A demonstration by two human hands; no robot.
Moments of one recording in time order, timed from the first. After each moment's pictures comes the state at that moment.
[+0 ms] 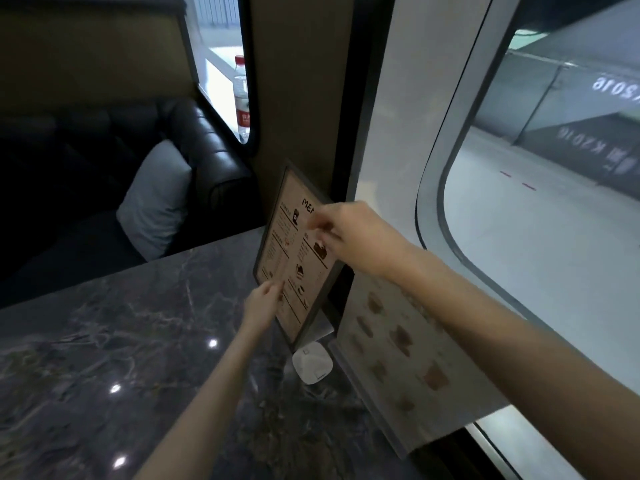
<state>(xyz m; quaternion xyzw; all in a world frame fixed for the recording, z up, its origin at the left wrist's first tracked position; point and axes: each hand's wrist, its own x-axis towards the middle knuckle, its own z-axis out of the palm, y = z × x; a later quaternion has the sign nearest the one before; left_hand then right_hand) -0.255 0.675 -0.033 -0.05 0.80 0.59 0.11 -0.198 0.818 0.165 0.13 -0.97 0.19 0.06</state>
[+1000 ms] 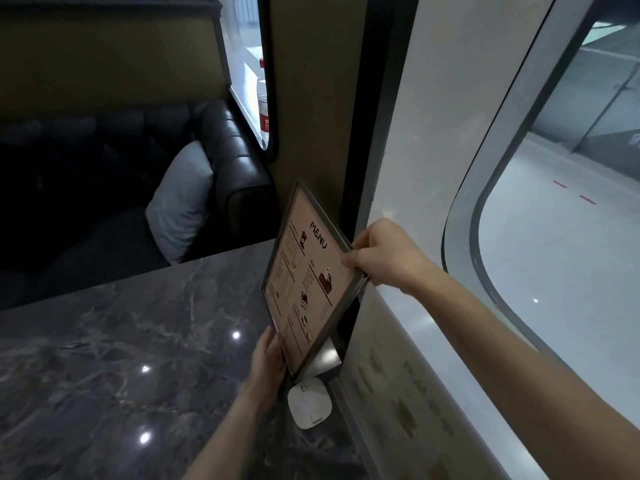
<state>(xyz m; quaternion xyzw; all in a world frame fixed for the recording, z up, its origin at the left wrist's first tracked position) -0.240 0.696 -0.087 -0.19 0.51 0.81 0.23 -0.260 0.868 0.147 -0.04 -0.92 0.38 -0.09</state>
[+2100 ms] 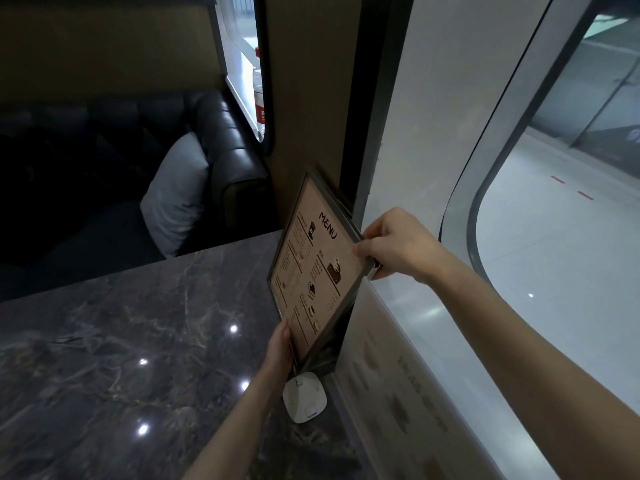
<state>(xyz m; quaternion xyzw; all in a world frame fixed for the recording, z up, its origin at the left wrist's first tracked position) -0.250 0.724 -0.078 -0.18 0.51 0.81 0.23 -0.264 0.887 0.149 -0.07 -0.90 0.43 -0.11</state>
